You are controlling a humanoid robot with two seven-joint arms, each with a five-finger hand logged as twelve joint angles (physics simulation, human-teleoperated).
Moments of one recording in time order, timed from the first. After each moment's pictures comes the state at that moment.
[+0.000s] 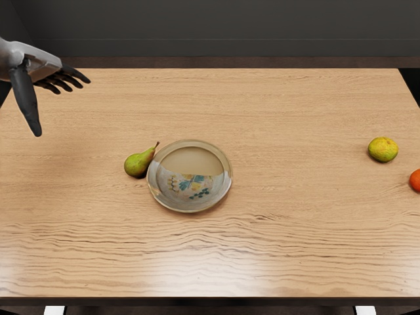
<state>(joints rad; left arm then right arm) -2.07 0.61 1.09 -1.11 0.14 -0.61 -0.07 0.00 0.00 0.12 0.28 -0.15 -0.24 -0.19</state>
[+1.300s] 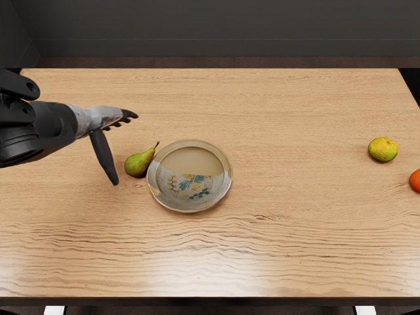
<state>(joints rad) -2.05 0.43 1.05 -1.68 -0.09 0.26 0.05 -0.03 0.00 0.12 0.28 -0.14 -0.24 -0.19</state>
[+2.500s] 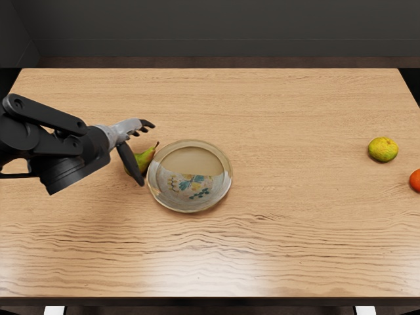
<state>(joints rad) -1.76 0.31 0.90 -1.52 -0.07 0.48 0.04 -0.03 0.00 0.12 0.28 -0.14 -0.24 -0.19</state>
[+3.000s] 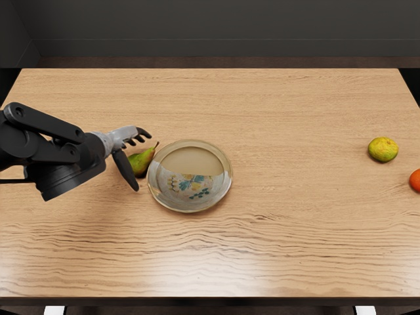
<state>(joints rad) -1.74 0.31 0.93 -1.52 -0.04 0.48 0.04 -0.03 0.00 0.12 0.28 -0.15 -0.24 -0.19</state>
